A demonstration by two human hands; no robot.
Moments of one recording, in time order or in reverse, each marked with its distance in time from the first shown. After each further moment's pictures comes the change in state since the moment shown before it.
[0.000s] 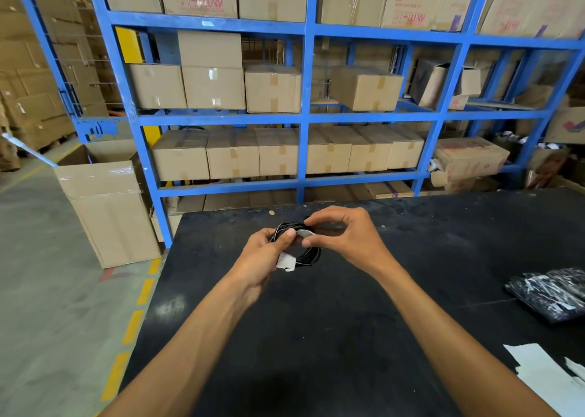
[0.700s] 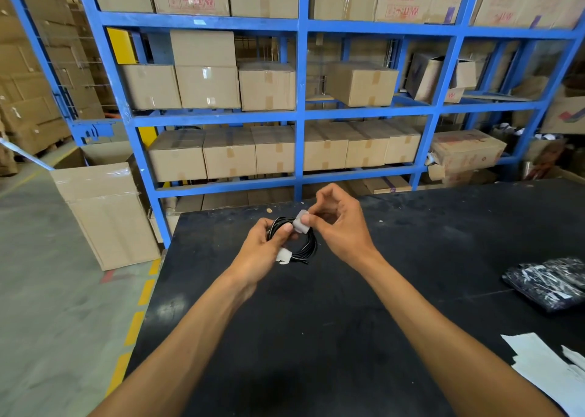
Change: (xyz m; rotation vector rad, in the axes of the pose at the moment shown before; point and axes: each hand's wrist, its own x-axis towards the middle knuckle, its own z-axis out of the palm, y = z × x) left_hand -0.008 0.007 0.008 0.200 -0.015 0.164; right_hand 0.003 -0.001 0.011 0.047 0.222 -0.005
